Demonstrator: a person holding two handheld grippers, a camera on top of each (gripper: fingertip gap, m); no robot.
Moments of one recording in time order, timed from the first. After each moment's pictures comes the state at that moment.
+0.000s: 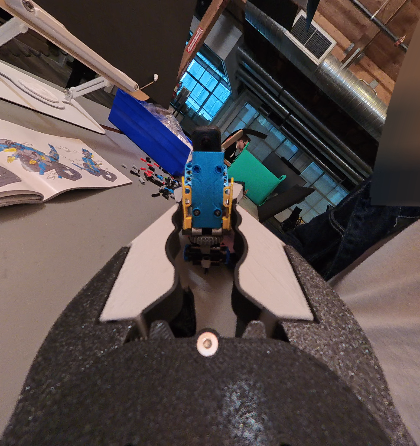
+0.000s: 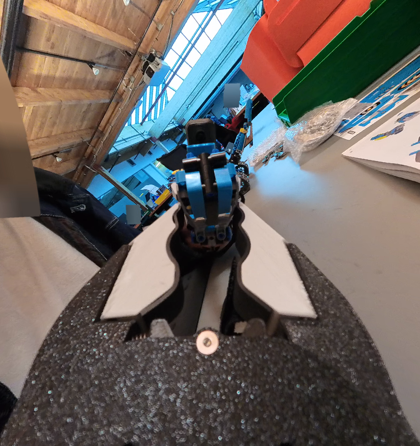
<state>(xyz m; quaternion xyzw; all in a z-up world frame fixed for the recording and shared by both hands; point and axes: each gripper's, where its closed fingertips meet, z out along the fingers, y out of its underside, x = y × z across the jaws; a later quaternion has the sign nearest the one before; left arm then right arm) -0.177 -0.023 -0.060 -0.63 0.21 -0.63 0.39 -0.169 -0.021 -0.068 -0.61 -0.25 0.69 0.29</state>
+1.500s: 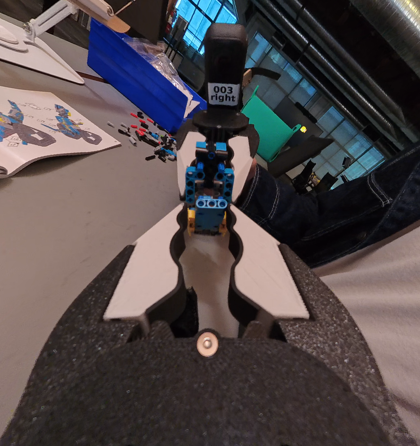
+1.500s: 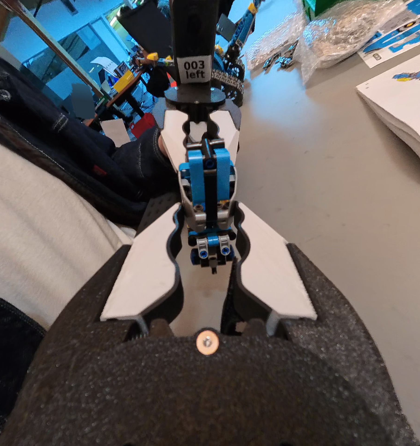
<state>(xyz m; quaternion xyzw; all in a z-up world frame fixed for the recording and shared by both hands) -0.153 -0.045 -0.087 -0.67 0.29 -0.59 0.34 -0.143 -0.048 -0.099 -0.66 -0.45 0.56 0.22</state>
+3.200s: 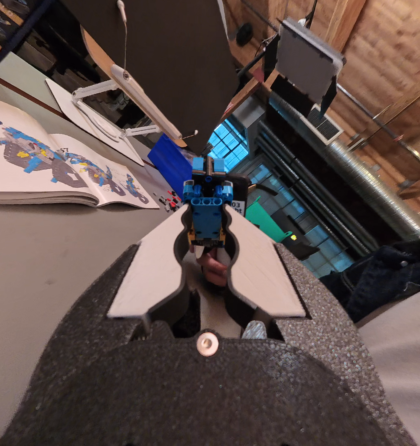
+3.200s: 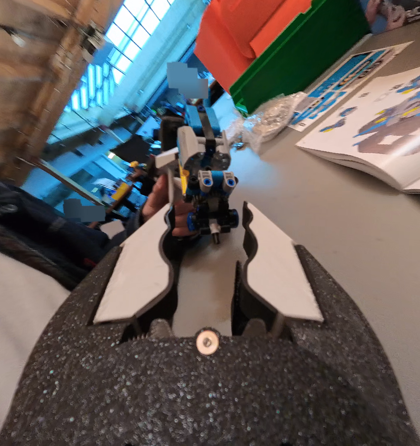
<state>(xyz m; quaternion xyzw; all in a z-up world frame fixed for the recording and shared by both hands) -0.213 0.013 -0.061 -0.63 0.07 -0.64 0.43 -0.173 -0.007 -0.090 -0.68 -0.25 0.62 0.31</state>
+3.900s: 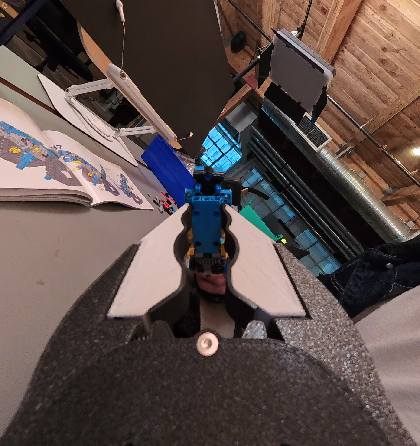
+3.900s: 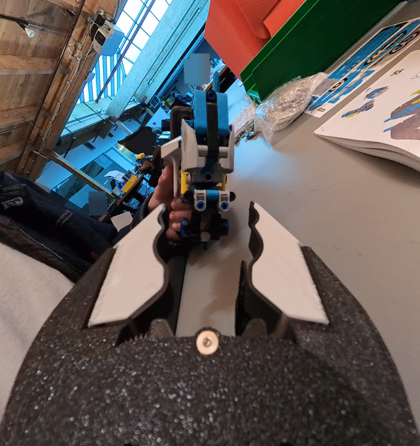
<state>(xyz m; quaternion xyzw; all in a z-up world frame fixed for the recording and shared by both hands) -0.214 0.013 -0.059 -0.62 0.06 -0.66 0.42 -0.187 -0.018 -0.096 -0.67 -0.27 0.63 0.29</state>
